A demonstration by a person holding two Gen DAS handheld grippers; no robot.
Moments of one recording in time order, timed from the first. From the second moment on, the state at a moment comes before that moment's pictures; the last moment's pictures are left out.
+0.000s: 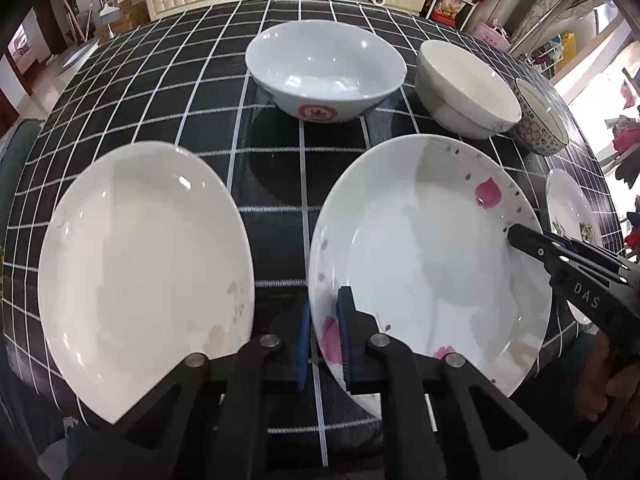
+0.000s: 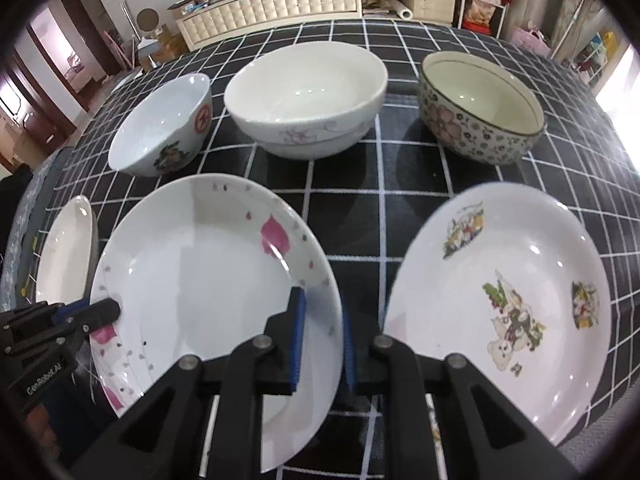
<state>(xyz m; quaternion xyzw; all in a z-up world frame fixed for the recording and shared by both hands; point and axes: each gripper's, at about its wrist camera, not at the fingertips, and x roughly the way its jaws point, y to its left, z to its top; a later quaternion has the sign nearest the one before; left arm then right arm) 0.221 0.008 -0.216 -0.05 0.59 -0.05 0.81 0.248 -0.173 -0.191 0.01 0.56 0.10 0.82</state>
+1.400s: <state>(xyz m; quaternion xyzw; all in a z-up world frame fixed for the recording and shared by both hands) 0.154 0.161 -0.179 -0.14 0.54 0.08 0.82 0.250 -0.014 -0.164 -0.06 0.55 0.22 0.80</state>
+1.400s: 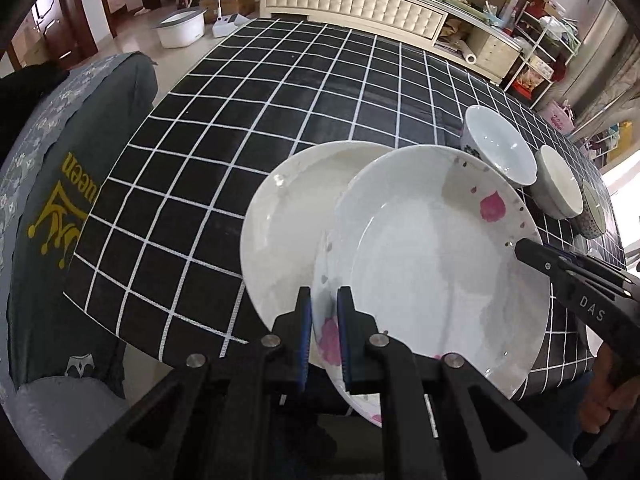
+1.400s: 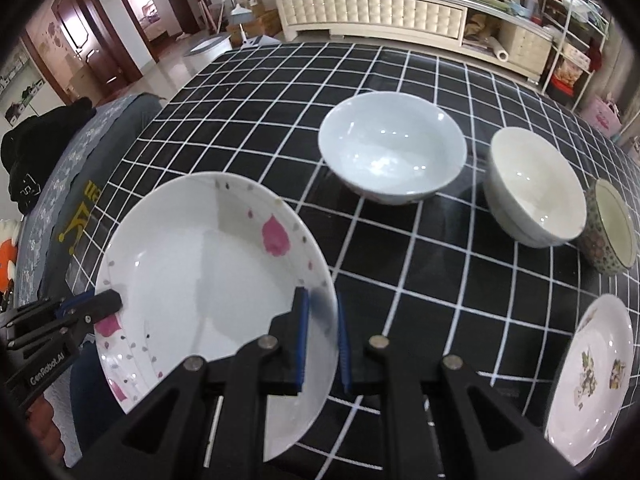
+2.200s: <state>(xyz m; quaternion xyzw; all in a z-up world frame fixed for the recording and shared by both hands) 0.172 0.201 -0.195 -0.15 0.55 0.13 0.81 0.268 0.031 -0.182 -0.08 0.55 0.26 0.79</state>
